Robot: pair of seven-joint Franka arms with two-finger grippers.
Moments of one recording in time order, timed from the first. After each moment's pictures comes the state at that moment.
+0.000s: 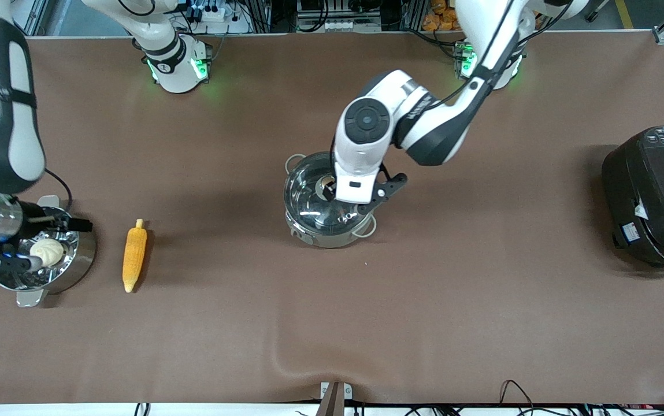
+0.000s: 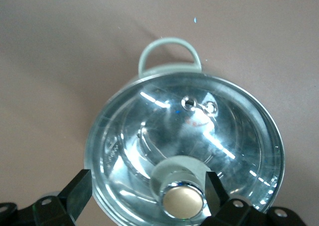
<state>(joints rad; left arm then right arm) -0.62 0.60 -0.19 -1.35 -0.01 1.89 -1.45 -0.05 0.46 -0.06 -1.50 0.01 1.77 -0.03</state>
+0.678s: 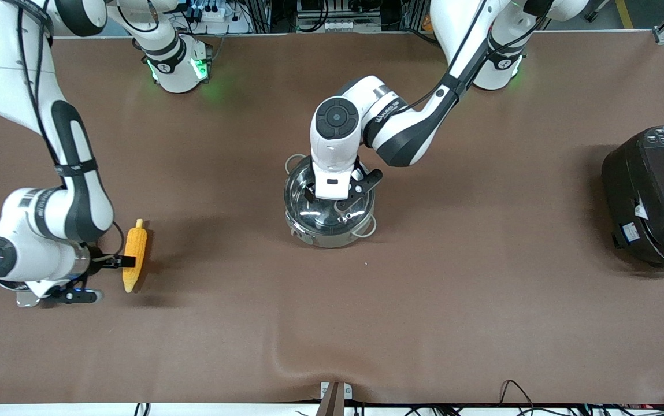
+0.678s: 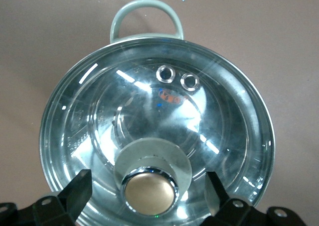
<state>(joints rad) -0.71 0.65 -0.14 -1.33 -0.01 1.97 -1.54 -0.01 0.71 -0.05 -1.49 0.01 2.03 -0.03</state>
